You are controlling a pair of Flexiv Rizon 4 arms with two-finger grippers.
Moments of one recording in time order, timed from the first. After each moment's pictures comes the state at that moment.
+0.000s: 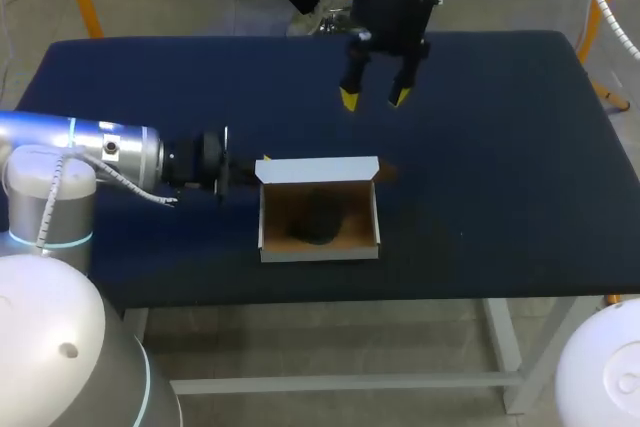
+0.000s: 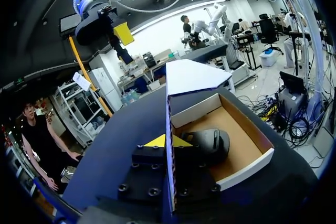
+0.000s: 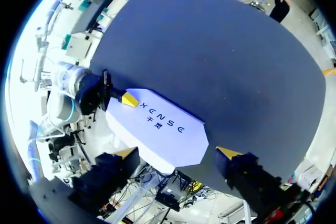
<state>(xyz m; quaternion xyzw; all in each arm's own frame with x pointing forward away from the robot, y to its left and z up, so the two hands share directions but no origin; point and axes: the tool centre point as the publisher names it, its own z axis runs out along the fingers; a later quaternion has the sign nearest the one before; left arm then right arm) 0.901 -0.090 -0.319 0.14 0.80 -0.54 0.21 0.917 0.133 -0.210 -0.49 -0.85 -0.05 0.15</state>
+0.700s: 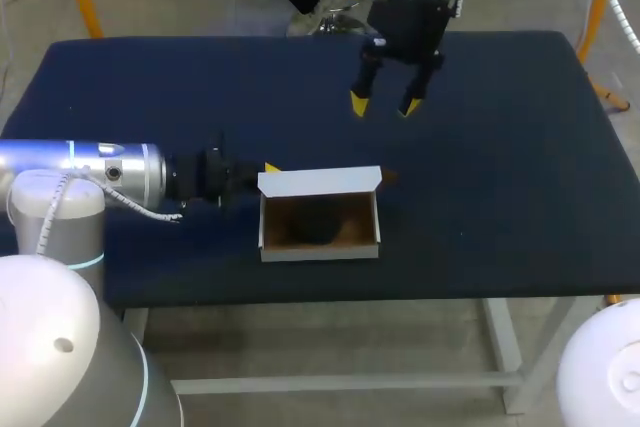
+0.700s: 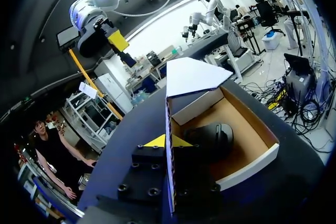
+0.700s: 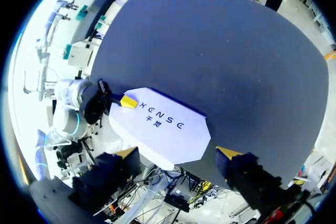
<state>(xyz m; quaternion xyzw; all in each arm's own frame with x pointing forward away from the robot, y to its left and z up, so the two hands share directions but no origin) 0.895 -0.091 -0.324 0.17 0.79 -0.52 0.28 0.907 0.120 -0.216 -0.52 -0.83 -0.07 0.17</state>
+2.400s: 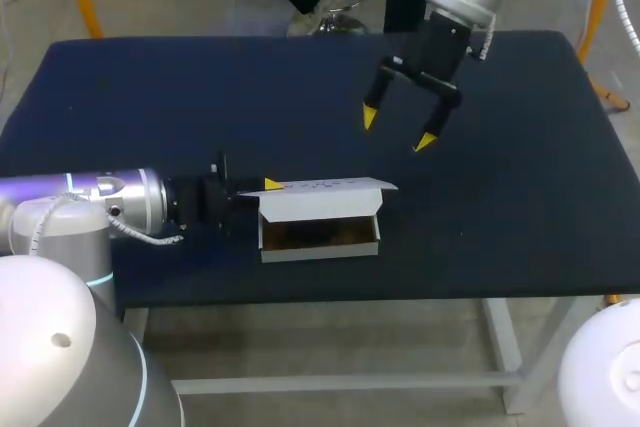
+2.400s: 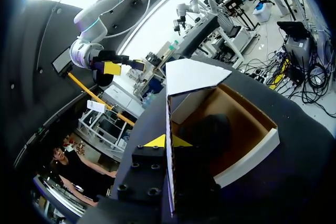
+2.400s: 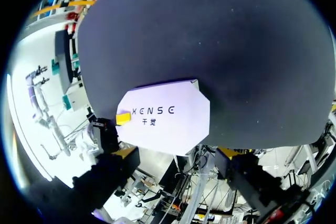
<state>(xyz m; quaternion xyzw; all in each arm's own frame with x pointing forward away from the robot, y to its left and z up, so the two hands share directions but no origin) 0.881 -0.090 -0.333 0.23 0.76 -0.48 0.38 0.881 0.109 -0.244 -0.70 -0.65 0.00 0.31</state>
